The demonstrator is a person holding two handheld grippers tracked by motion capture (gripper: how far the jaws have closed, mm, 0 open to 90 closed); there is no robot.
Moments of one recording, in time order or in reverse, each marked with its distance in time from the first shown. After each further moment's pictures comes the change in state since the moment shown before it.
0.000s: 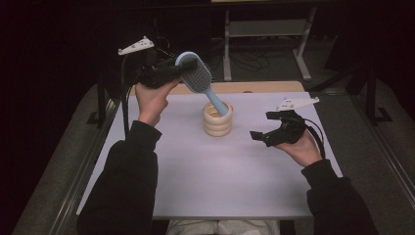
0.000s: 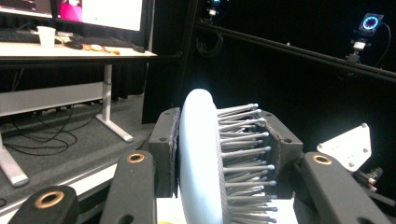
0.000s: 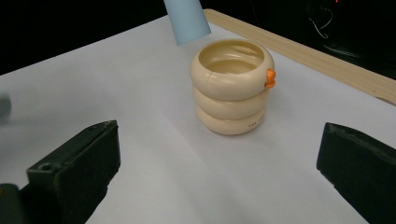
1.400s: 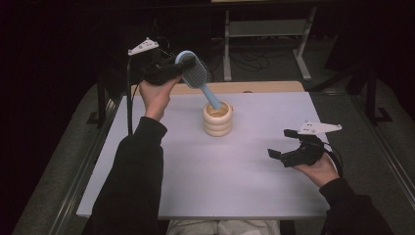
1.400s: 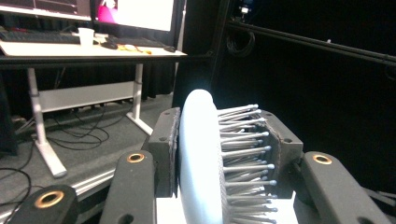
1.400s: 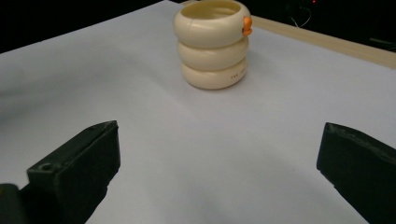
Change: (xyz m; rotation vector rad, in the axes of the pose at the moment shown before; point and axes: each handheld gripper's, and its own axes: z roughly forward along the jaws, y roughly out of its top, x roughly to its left) left arm 0.035 -0.016 0.024 0.001 0.098 -0.011; right arm -0.004 -0.072 -0.031 -0.039 -0.049 0.030
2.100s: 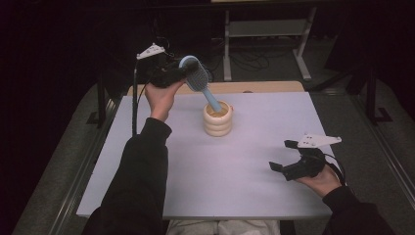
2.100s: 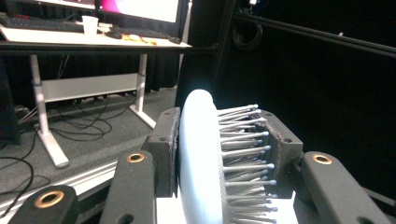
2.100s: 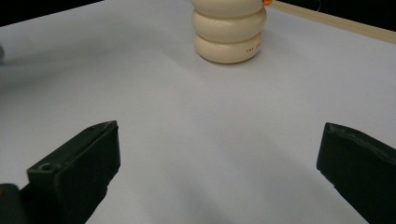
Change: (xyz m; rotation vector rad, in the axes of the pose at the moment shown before) left arm 0.010 -0.019 0.016 0.028 0.041 0.005; right arm 0.013 -0.024 -0.007 0.031 0.008 -0.037
